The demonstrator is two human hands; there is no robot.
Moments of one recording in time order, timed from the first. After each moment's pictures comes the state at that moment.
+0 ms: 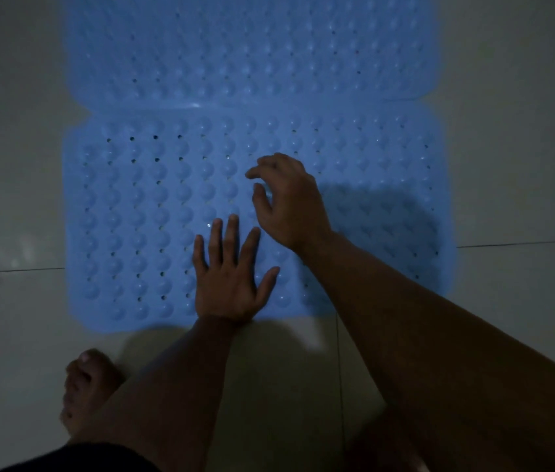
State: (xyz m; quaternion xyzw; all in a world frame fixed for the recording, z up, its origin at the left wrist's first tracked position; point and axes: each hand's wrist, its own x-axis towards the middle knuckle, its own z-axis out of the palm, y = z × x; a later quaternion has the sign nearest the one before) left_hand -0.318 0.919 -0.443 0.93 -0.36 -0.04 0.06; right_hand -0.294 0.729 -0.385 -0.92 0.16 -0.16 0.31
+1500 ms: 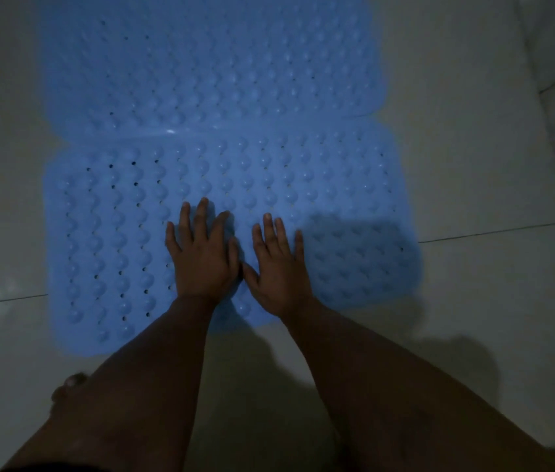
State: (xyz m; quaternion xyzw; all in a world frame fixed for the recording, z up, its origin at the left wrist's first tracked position) left_hand -0.291 0.878 -0.438 0.94 -0.33 -0.03 0.09; right_hand -0.404 0.765 -0.438 -0.95 0.22 0.12 0.17
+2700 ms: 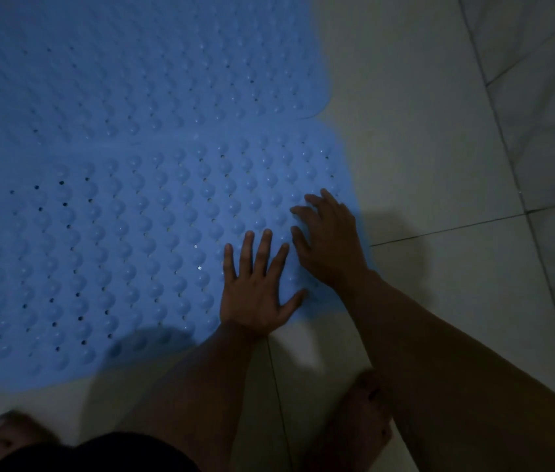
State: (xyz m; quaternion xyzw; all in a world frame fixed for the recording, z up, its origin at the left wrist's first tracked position) left_hand -0.416 0.770 -0.456 0.86 -0.49 -0.10 0.09; right_hand -0.475 0.594 -0.410 -0.95 0.26 -0.06 0.16
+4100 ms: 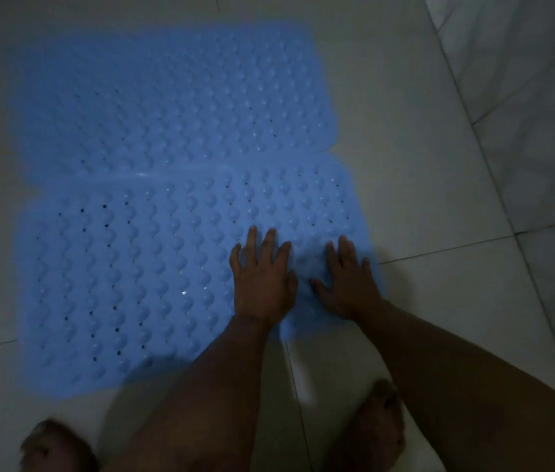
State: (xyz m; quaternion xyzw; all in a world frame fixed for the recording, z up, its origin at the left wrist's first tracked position) left_hand -0.371 0.761 -0.402 0.88 -0.45 -0.10 0.11; right_hand -0.503 0.610 -0.415 -0.88 0.35 0.26 0.17
